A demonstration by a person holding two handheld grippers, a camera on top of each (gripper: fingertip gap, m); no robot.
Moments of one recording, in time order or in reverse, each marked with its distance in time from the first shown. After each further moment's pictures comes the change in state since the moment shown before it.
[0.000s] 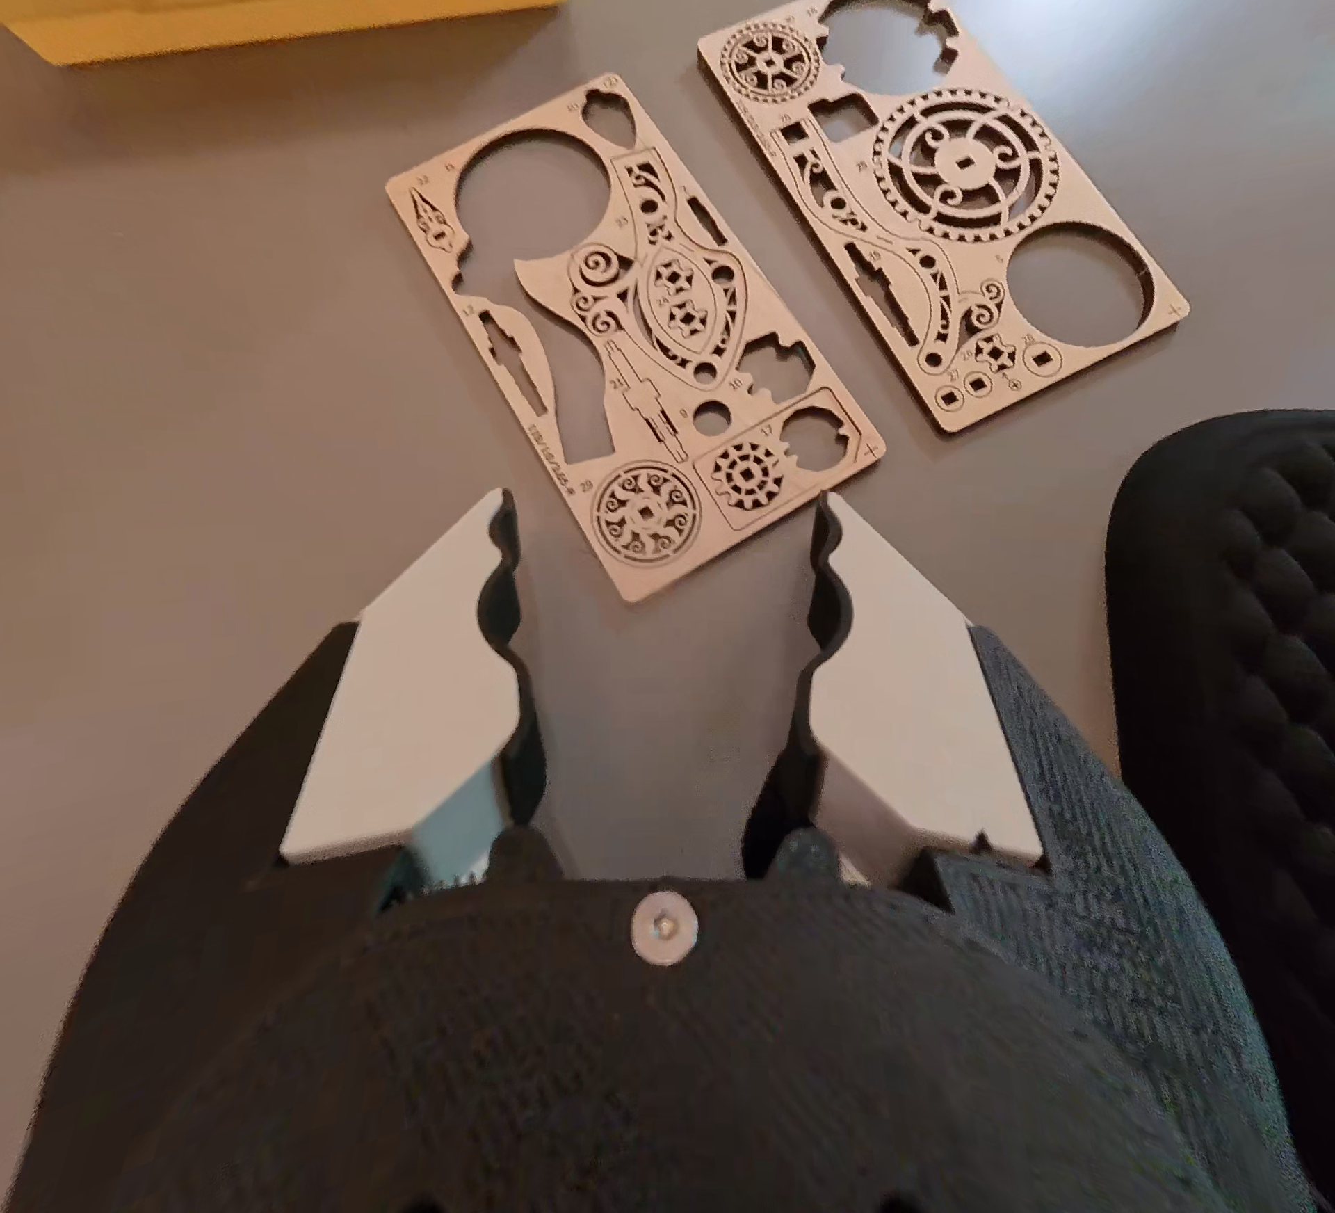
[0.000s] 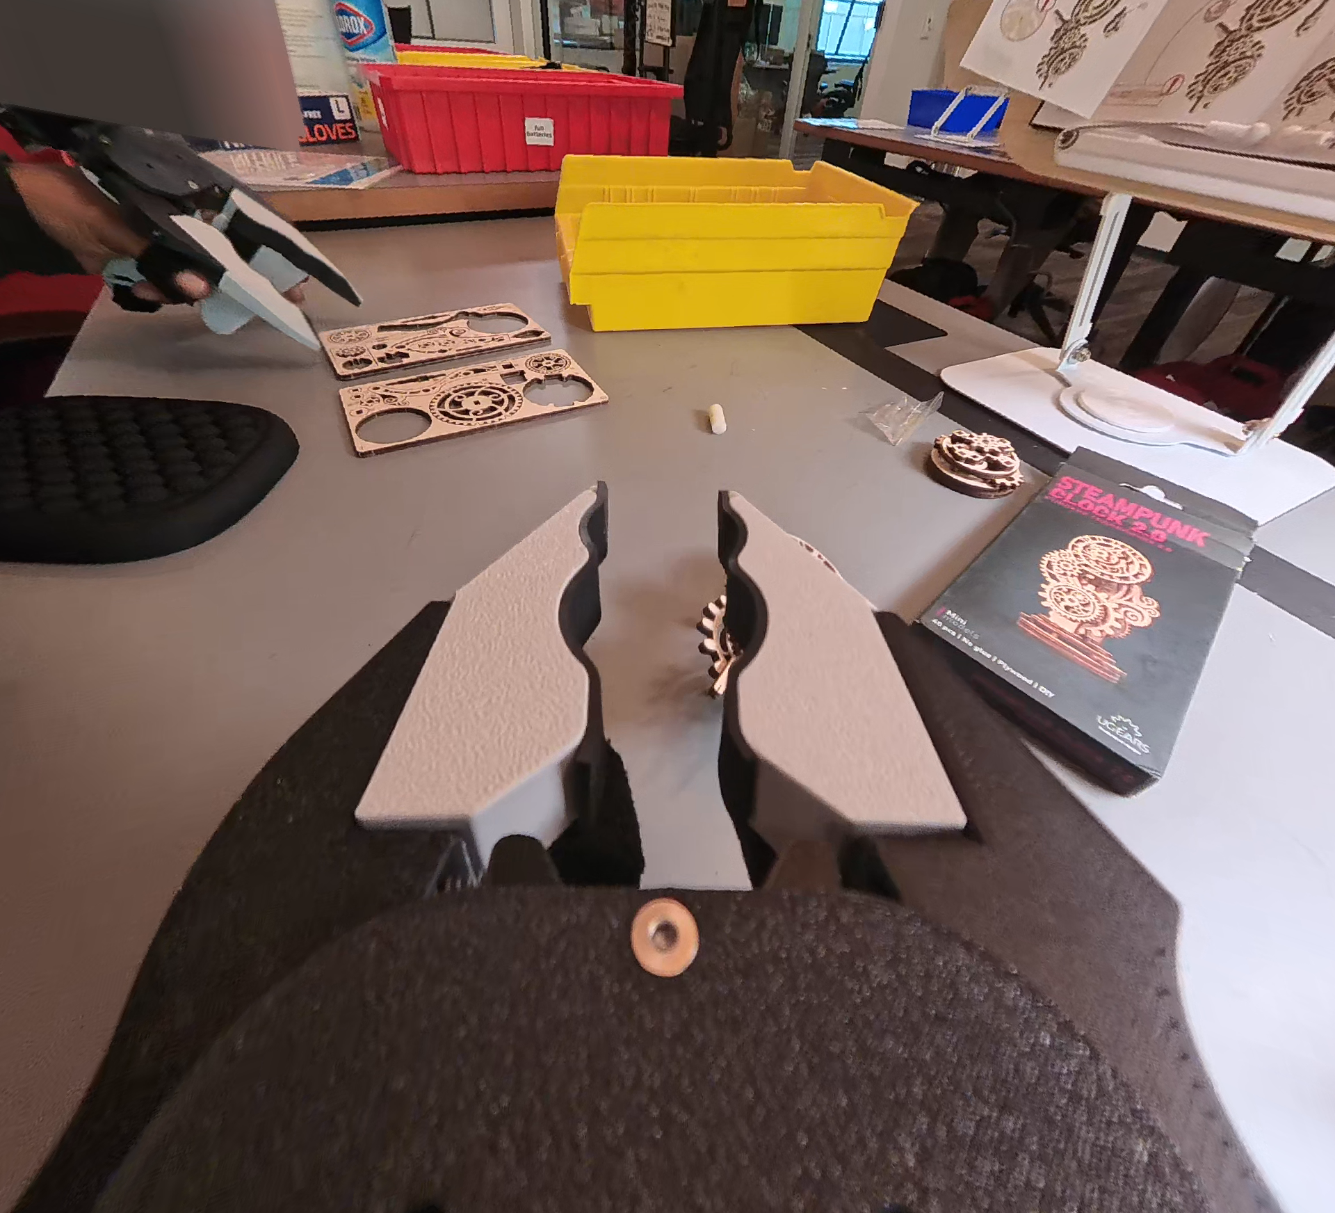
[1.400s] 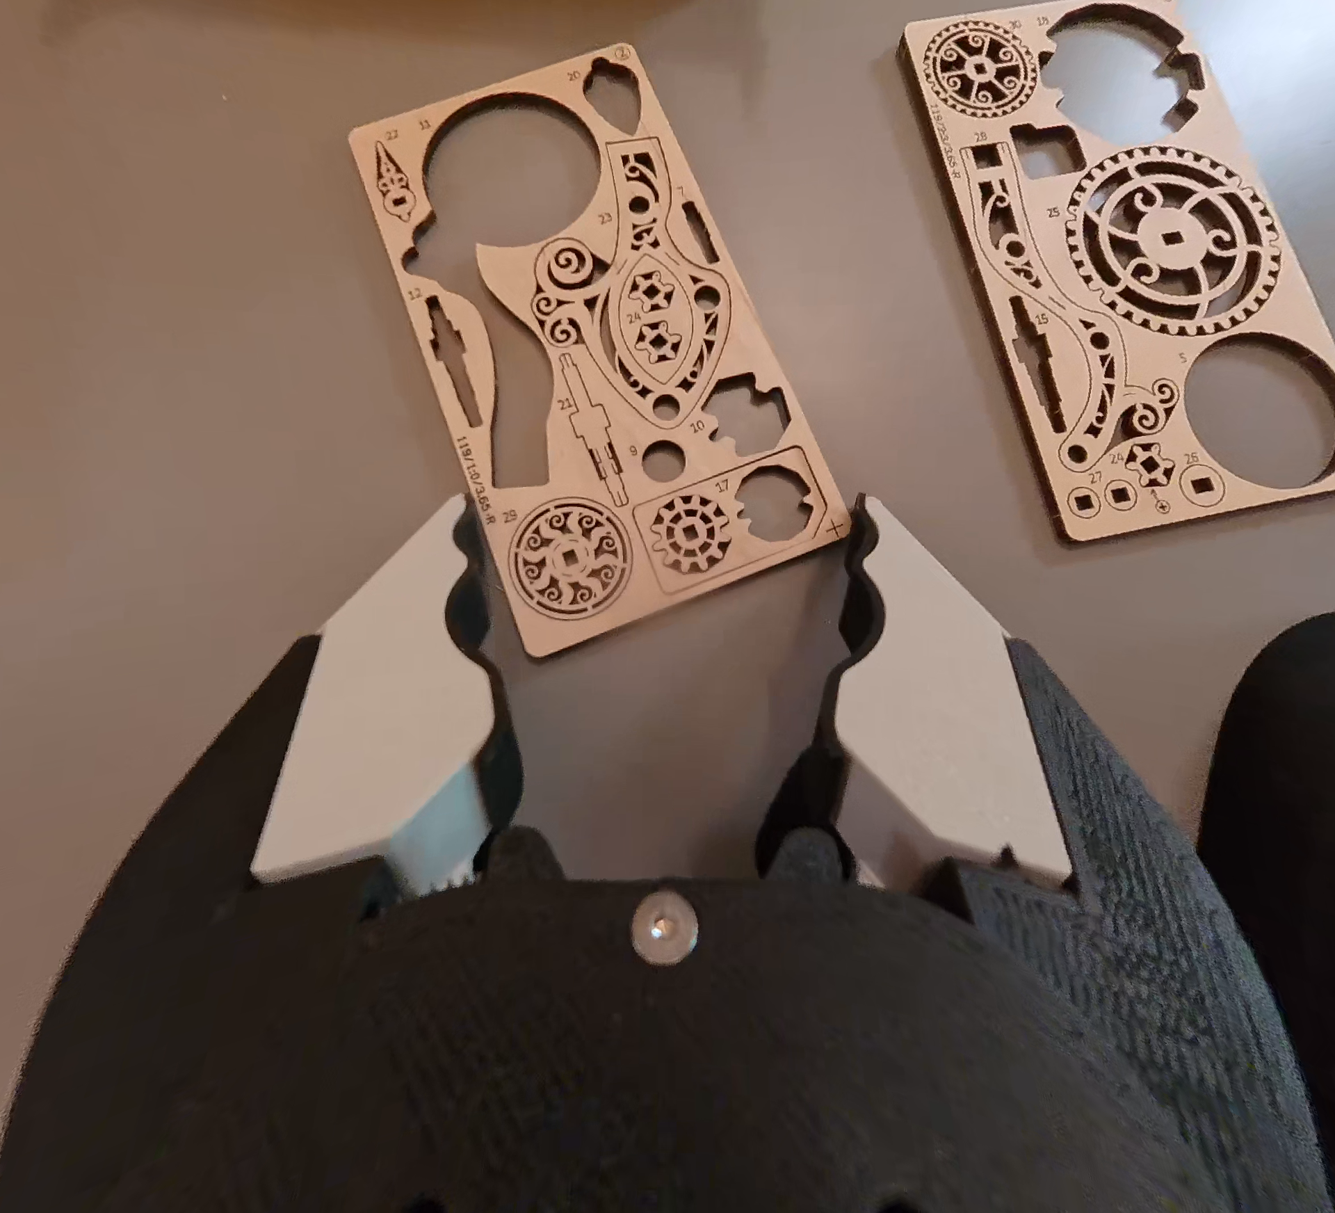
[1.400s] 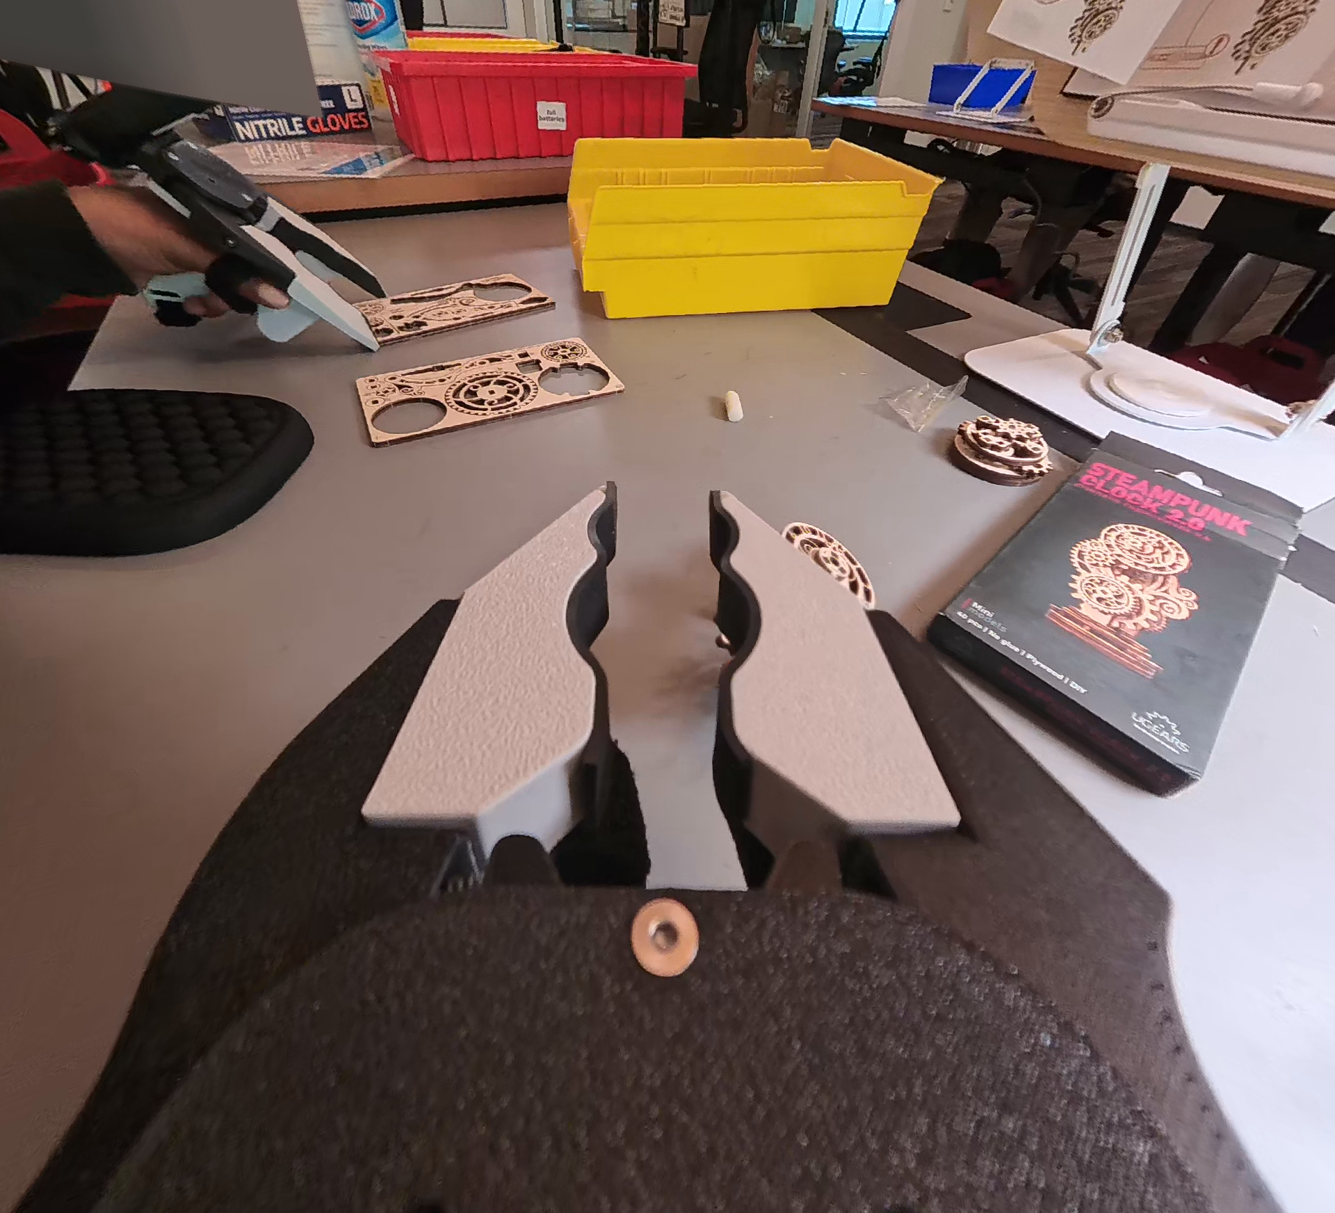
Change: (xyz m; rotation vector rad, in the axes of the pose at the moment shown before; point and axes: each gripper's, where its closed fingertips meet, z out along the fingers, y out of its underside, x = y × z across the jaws) left arm -0.026 0.003 0.018 -0.030 -0.165 -0.191; right arm -0.005 0.005 0.003 -0.018 -0.022 0.018
